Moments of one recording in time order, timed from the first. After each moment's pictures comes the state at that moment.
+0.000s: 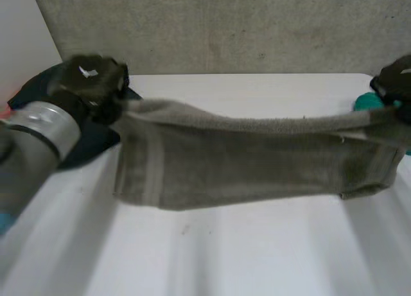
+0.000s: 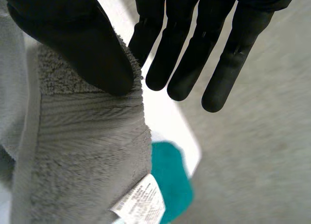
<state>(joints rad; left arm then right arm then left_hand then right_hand) 4.34 -1.64 -1.54 3.18 -1.47 3.48 1.62 -1.43 1.23 0.52 1.35 2.27 1.14 1.19 1.19 1.20 0.98 1.11 1.18 1.19 1.20 1.00</state>
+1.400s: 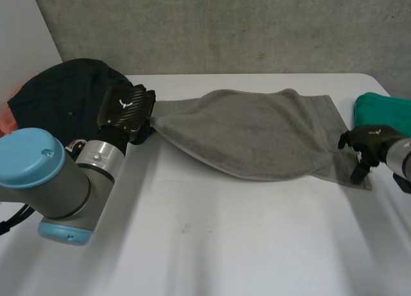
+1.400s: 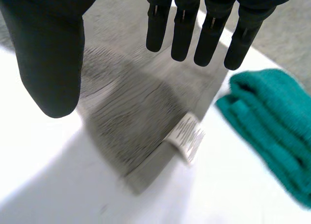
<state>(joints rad) 4.29 -1.96 -1.70 3.80 -1.48 3.49 1.57 -1.05 1.38 0.21 1.33 2.63 1.14 1.20 1.19 1.20 0.99 0.46 0.45 0.45 0.44 0.24</state>
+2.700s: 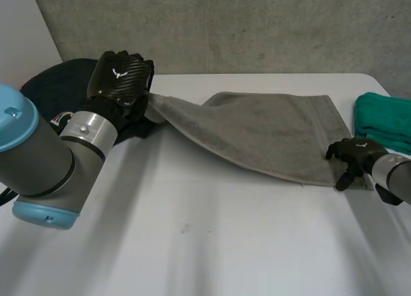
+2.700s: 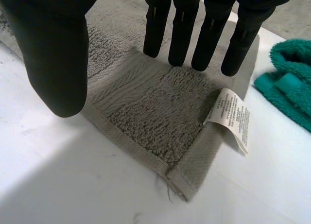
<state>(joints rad) 4.27 -1.85 -1.58 3.59 -1.48 3.49 1.56 -0.91 1.40 0.05 1.26 2.72 1.14 1.20 1.19 1.20 0.99 0.51 0.50 0.50 0.49 0.29</state>
